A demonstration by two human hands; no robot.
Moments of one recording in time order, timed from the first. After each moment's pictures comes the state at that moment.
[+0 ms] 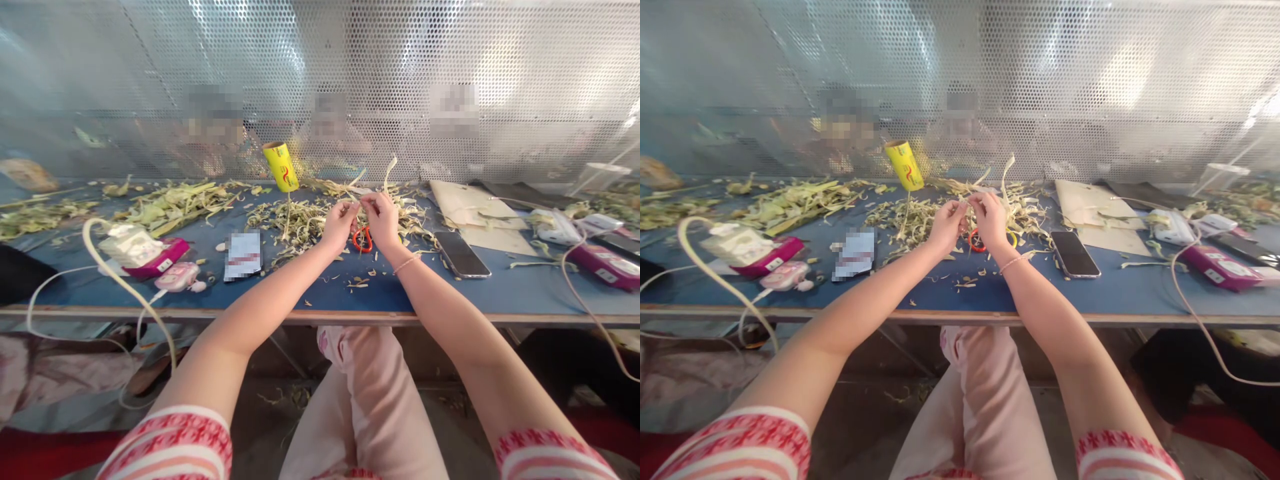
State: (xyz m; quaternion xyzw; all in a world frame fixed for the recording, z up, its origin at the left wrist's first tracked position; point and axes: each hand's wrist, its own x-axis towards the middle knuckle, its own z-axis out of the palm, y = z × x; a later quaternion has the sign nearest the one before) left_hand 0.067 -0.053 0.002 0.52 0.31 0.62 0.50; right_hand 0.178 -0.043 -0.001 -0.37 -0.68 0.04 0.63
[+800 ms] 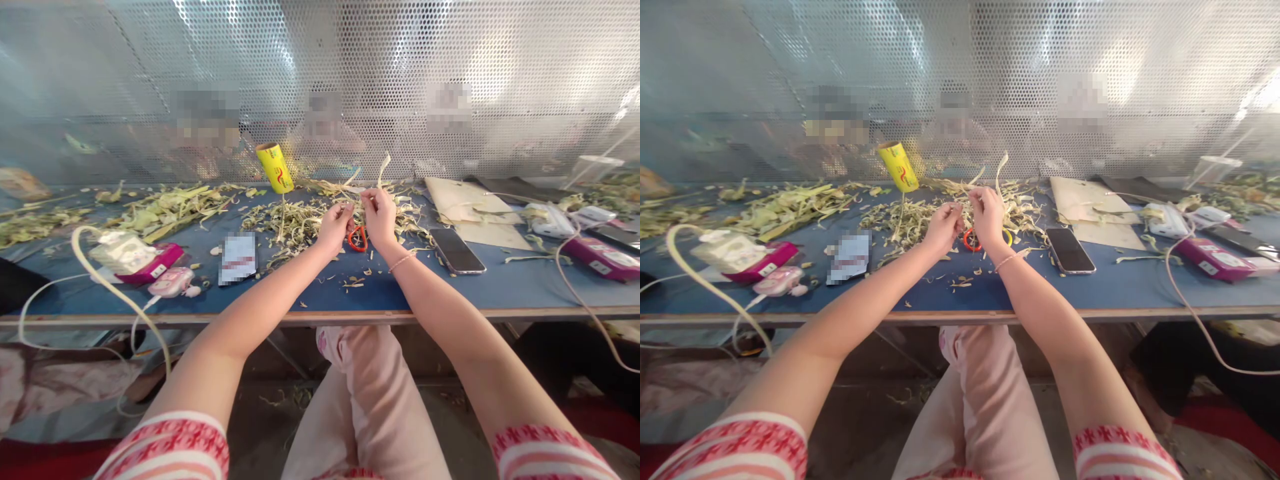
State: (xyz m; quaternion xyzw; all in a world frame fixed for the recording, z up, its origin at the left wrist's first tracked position) left_hand 0.069 -0.056 0.001 0.51 0.32 0.61 0.51; right_hand 0.181 -0.037 -0.001 -0.38 -0.65 -0.01 0.66
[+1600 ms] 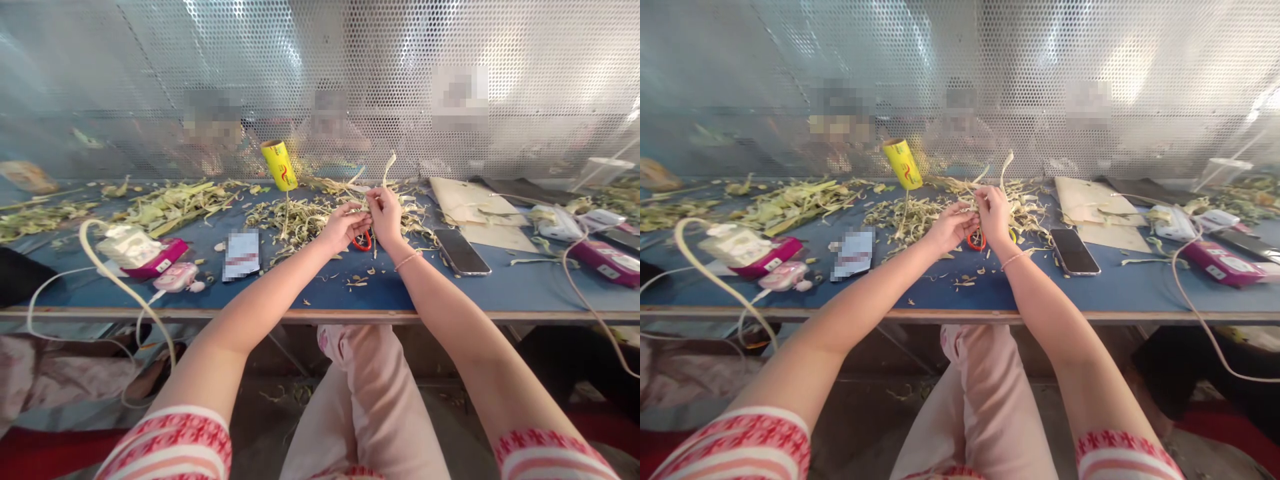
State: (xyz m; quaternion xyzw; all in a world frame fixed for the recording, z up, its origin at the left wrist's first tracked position) left_hand 0.064 -0.059 0.006 0.42 0.26 0.53 0.69; right_hand 0.187 -0.035 -0.002 -0.38 -0.66 0.03 0.65
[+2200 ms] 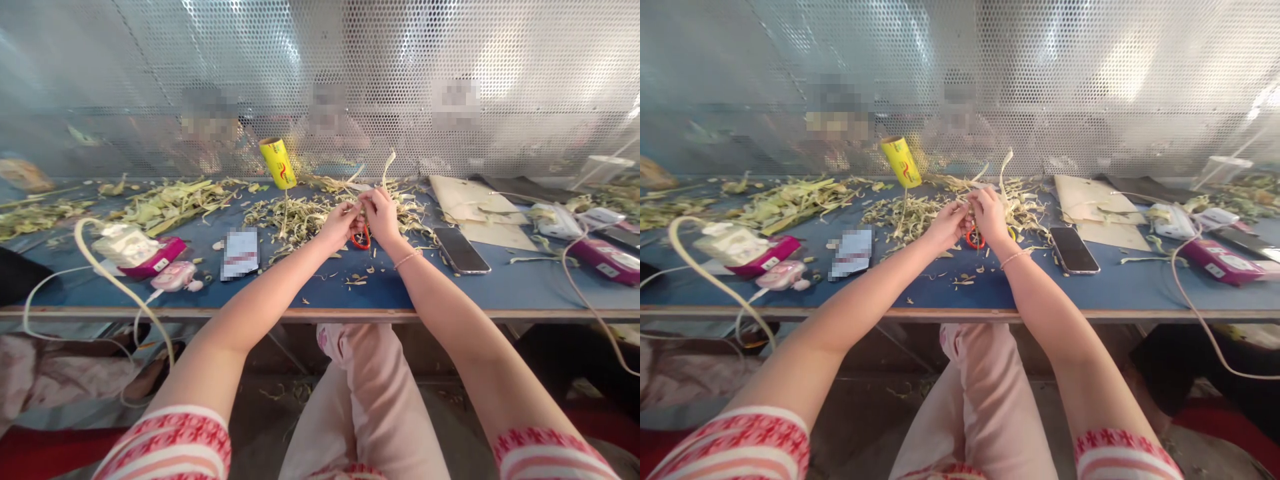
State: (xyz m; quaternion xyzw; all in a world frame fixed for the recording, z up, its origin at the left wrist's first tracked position) left_hand 0.065 -0.057 0.006 0.48 0.30 0.53 0.63; right_hand 0.187 -0.037 -0.002 -0.36 -0.72 0.00 0.59
